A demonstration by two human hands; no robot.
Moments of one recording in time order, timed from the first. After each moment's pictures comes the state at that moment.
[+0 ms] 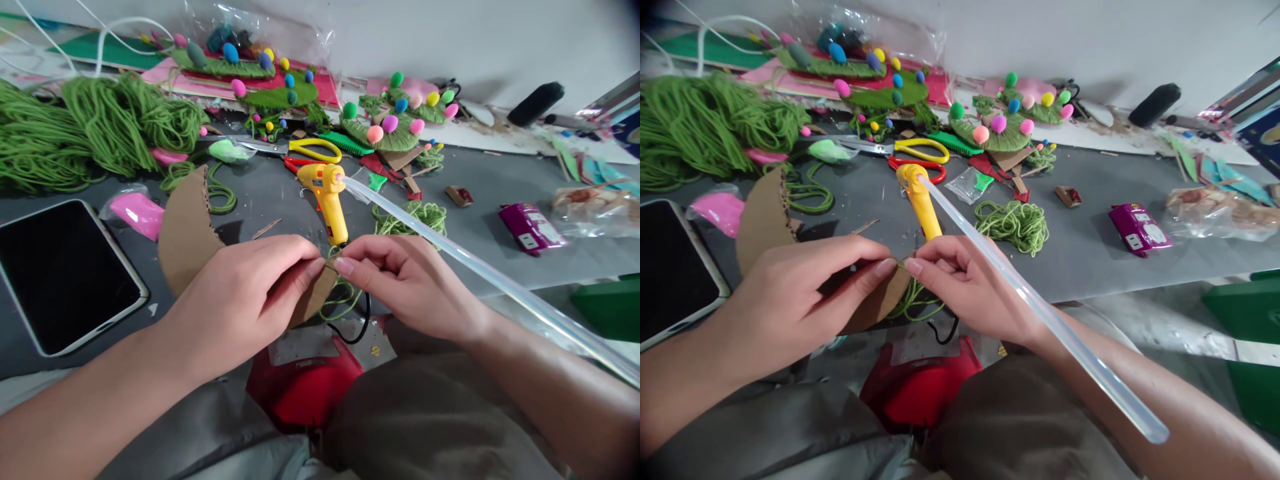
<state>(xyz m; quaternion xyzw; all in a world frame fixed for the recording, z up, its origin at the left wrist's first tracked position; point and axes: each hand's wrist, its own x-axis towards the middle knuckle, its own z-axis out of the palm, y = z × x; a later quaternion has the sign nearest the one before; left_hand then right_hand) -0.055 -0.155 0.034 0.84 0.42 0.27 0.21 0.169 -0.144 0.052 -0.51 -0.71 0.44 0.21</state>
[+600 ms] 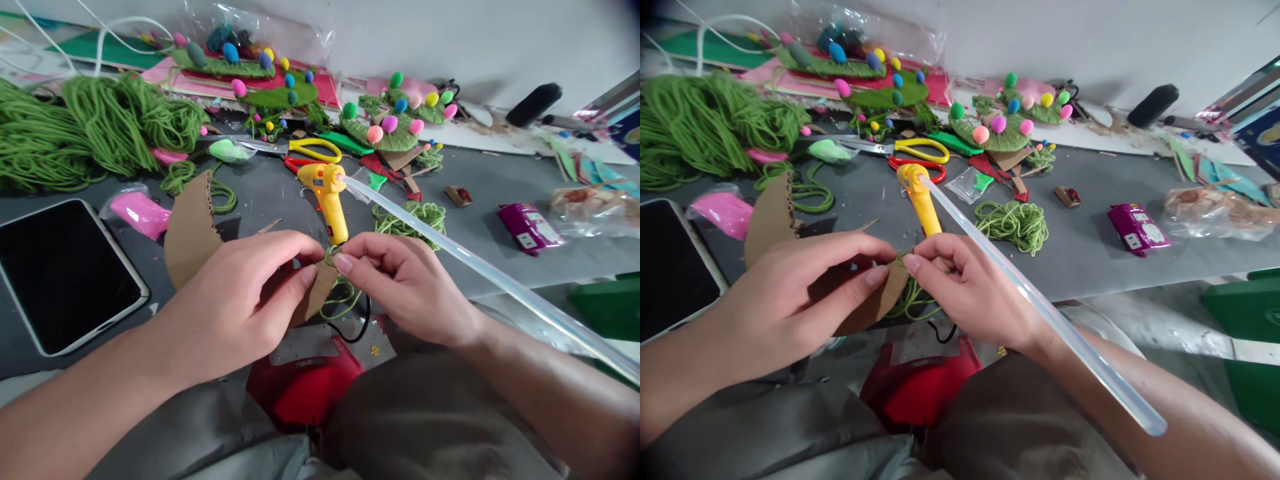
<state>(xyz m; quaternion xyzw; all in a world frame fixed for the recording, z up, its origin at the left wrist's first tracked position) -0.055 -0.155 0.045 0.82 0.44 0.24 0.27 0.162 -0.151 0.051 -0.50 -0.68 0.47 0.25</state>
